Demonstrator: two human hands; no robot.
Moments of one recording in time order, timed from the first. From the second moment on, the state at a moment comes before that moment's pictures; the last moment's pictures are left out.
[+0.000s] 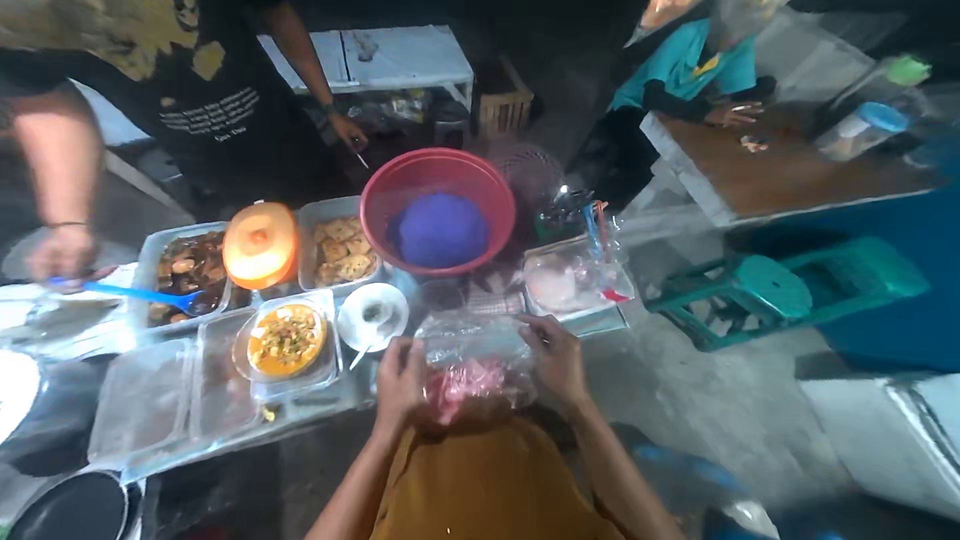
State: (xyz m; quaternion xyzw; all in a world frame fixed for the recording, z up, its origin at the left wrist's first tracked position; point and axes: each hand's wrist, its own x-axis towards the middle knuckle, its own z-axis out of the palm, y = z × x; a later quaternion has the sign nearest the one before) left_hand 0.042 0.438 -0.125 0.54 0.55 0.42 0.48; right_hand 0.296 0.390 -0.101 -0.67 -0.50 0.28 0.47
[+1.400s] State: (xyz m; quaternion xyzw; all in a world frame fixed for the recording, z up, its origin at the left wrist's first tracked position) left_hand 0.118 0.447 -0.112 0.27 0.56 0.54 0.57; right_hand 0.328 0.465 -0.136 -0.62 -0.64 0.44 -0.10
